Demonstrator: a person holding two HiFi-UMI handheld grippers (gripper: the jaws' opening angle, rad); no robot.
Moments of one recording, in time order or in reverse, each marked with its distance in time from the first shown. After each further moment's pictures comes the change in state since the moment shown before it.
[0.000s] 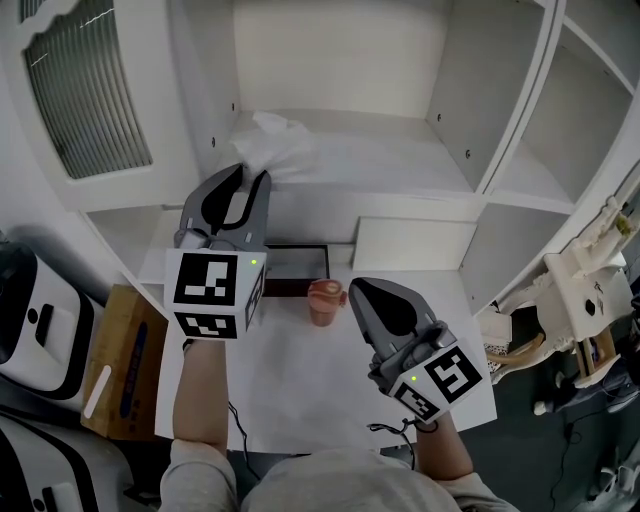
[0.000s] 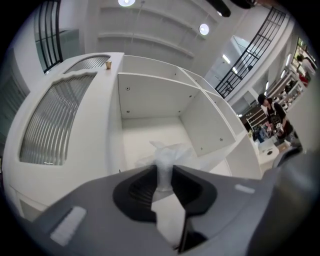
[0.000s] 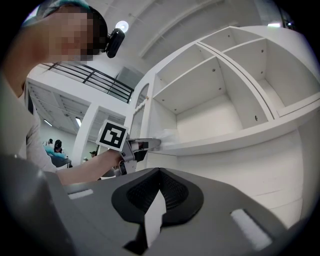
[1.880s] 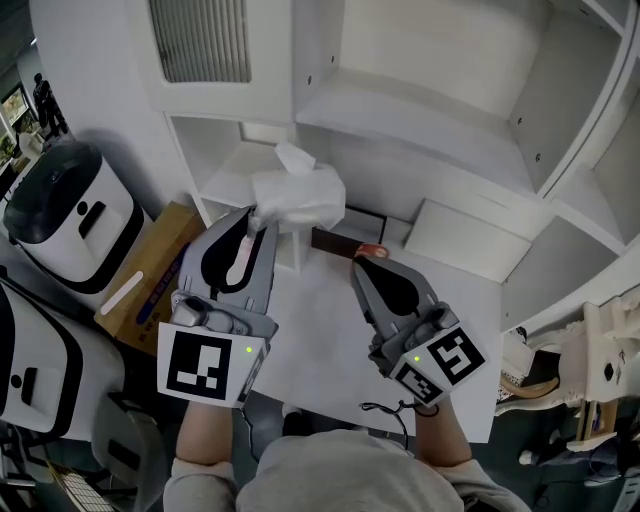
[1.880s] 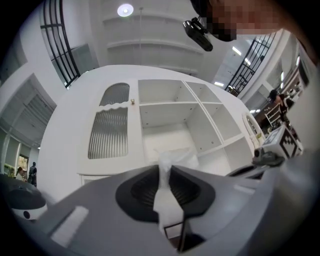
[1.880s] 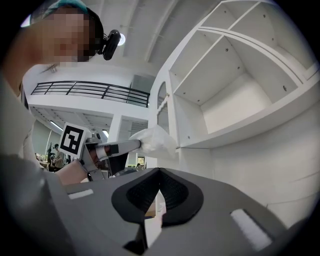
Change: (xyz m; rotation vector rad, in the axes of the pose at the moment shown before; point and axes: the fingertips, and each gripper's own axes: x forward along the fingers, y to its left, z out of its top) left arm -0.182 -0.033 0.002 -0.046 0.040 0.219; right arm -0.004 0.075 -0.012 0.082 0.005 0.340
